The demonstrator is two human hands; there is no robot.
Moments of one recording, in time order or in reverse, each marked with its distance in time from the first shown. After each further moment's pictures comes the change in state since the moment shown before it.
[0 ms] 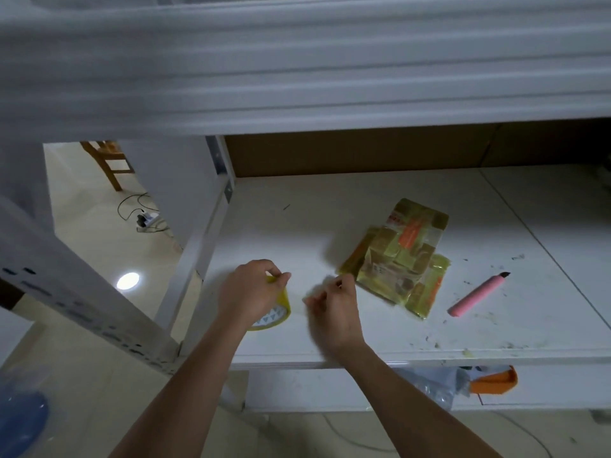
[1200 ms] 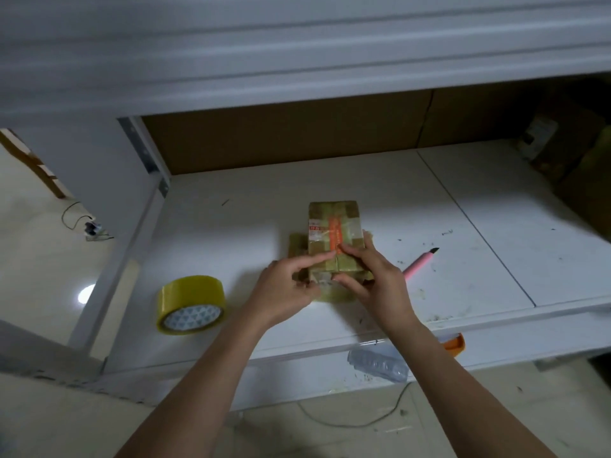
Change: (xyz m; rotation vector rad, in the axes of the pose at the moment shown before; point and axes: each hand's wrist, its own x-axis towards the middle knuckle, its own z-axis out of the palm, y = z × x) left_hand -0.032 0.111 0.065 -0.480 -0.435 0.359; right_hand 0.002 0.113 -0.137 0.124 0.155 -0.210
